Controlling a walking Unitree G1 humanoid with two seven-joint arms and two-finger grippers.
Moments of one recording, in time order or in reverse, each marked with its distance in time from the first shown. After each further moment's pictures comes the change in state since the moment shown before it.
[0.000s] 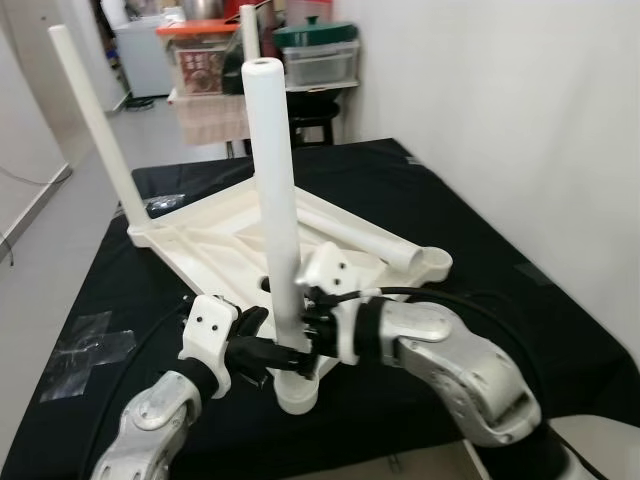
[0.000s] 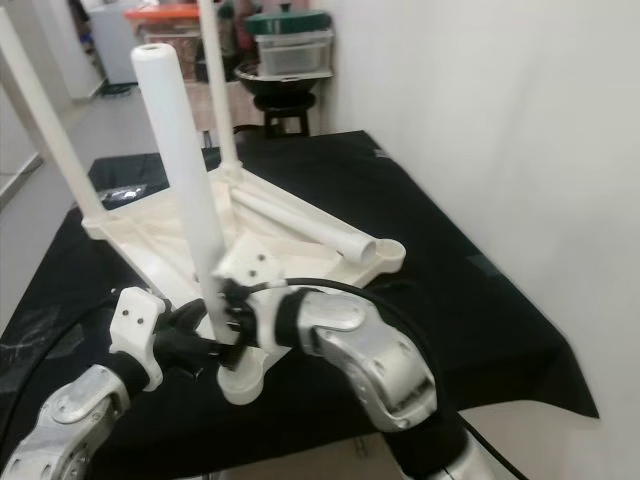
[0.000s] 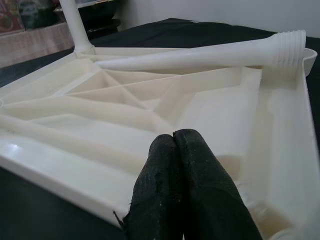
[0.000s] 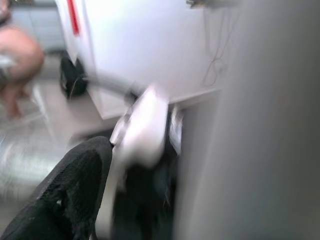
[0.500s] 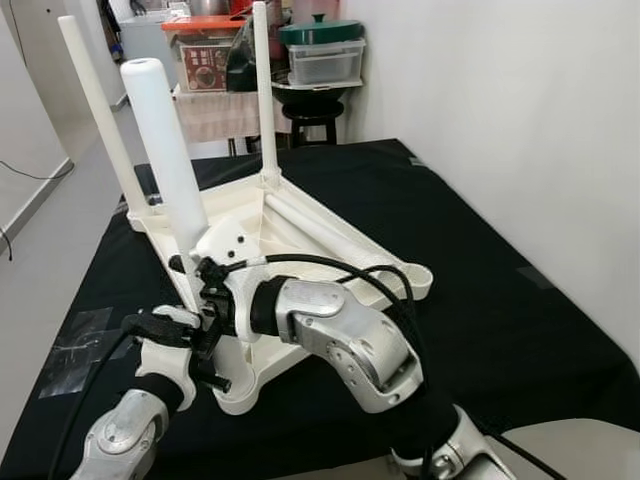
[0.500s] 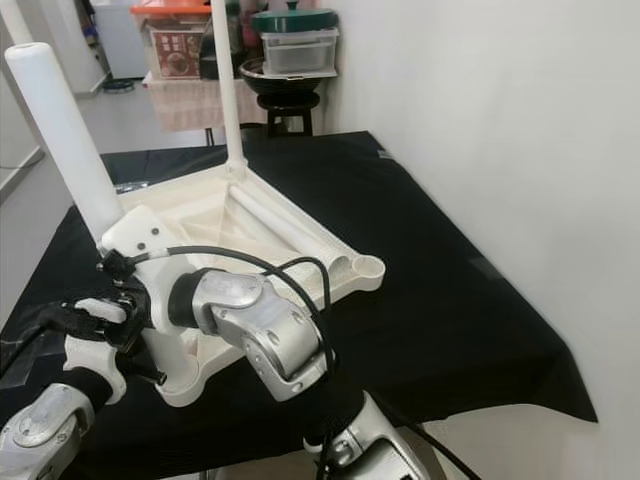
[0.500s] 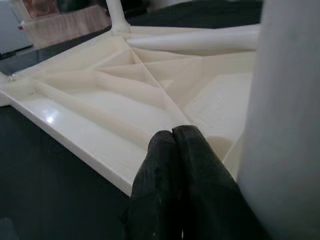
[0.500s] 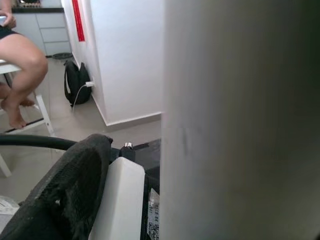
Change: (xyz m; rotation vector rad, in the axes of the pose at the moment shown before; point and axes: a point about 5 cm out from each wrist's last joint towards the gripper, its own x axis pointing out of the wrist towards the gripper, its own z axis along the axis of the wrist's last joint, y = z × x) left arm -0.023 0.012 -0.006 0.037 0.056 0.087; right arm 0.043 0.001 0.004 -0.009 0.023 -0.032
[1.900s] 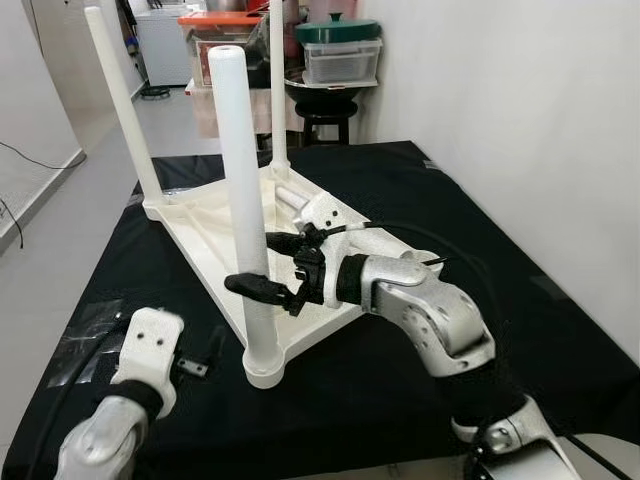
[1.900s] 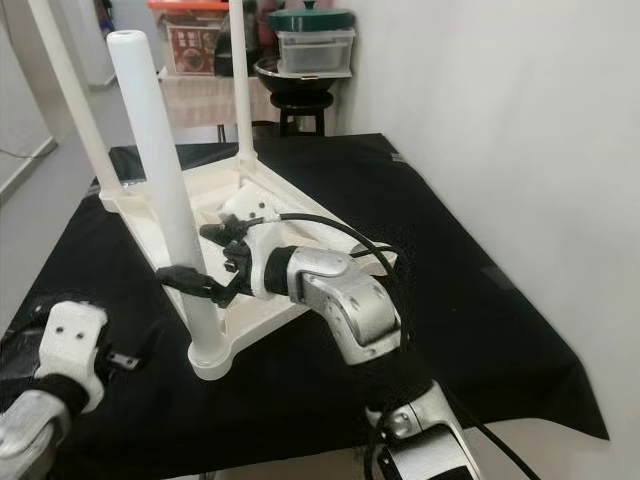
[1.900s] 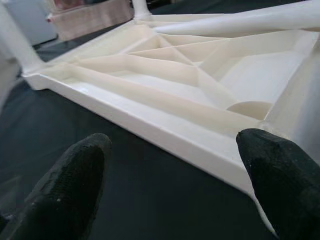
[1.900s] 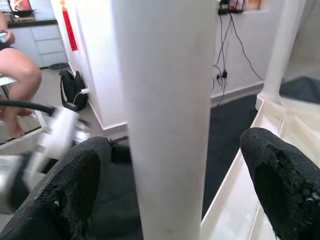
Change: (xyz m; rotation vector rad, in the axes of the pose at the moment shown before) left arm -0.003 0.019 0.002 0.034 0.031 0.156; right arm -0.066 -0.048 0.005 0.048 -0.059 -0.029
